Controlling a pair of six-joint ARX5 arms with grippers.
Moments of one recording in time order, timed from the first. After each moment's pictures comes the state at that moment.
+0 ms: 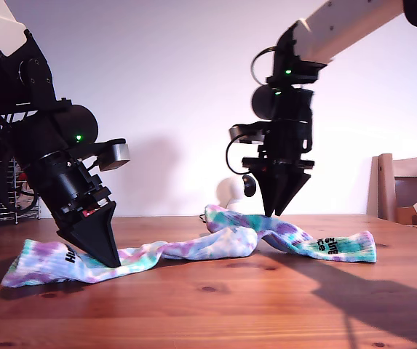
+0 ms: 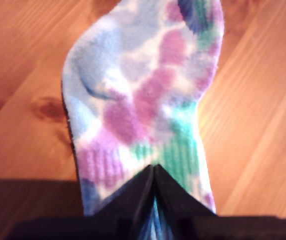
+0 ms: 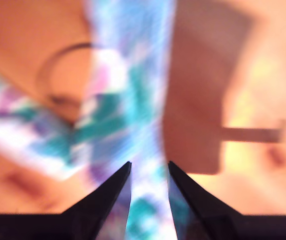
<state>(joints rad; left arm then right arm) -0.28 1.98 1.25 -0.52 0.36 0.54 0.31 2.54 2.51 -1.35 -0.23 -0.41</state>
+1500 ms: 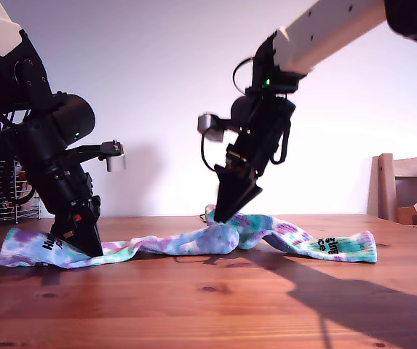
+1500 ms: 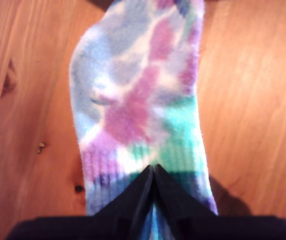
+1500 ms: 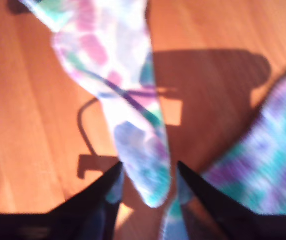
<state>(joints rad) -0.27 1.99 1.25 -0.35 0.16 0.97 0.38 2.59 2.51 -1.28 -0.41 -0.77</state>
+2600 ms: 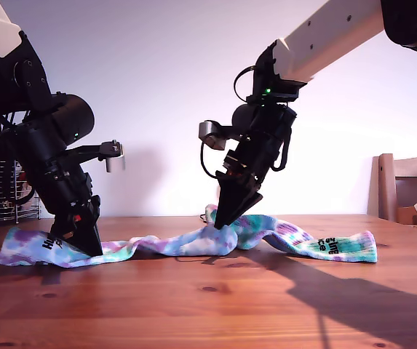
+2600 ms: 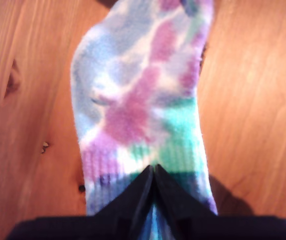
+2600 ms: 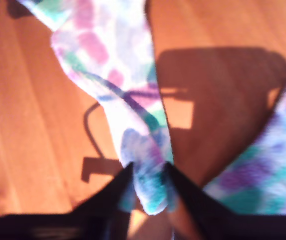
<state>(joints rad) -0.26 1.99 1.25 -0.35 0.16 0.97 0.39 2.61 2.51 -1.30 -0.46 -0.76</state>
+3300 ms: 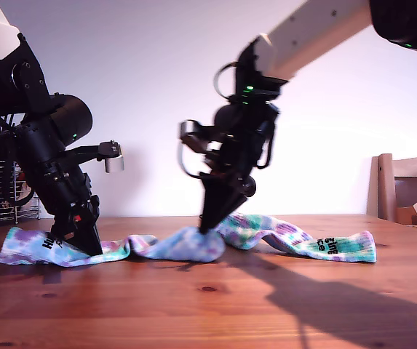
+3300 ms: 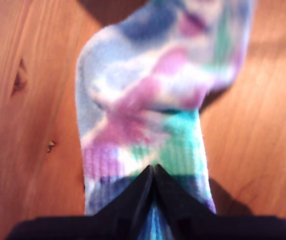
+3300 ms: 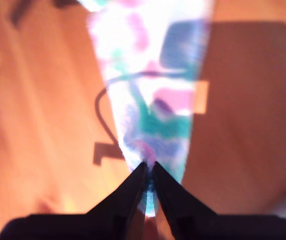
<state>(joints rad) -0.26 1.99 1.24 -0.32 0.16 0.96 0.48 2.61 2.51 -1.36 -0.46 -0.68</state>
